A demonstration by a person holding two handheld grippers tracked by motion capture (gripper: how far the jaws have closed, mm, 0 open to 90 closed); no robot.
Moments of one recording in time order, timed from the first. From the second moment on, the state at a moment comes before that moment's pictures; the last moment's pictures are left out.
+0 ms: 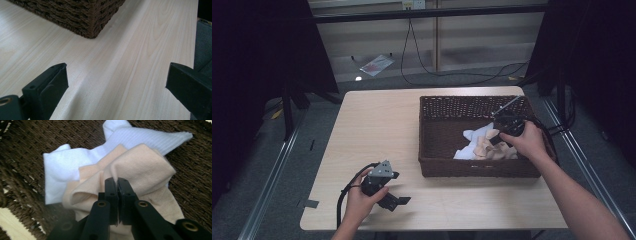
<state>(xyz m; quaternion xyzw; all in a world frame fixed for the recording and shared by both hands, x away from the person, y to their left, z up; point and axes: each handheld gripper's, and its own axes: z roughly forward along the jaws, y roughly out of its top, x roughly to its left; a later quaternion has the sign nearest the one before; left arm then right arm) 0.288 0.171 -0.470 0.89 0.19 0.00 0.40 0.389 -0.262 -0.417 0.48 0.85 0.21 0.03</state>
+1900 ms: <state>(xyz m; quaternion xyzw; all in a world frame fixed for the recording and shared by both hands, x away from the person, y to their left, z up) 0.288 0.169 -0.472 0.89 0.19 -0.01 0.40 0.330 -0.263 -0.273 0.35 0.90 0.27 -0.02</state>
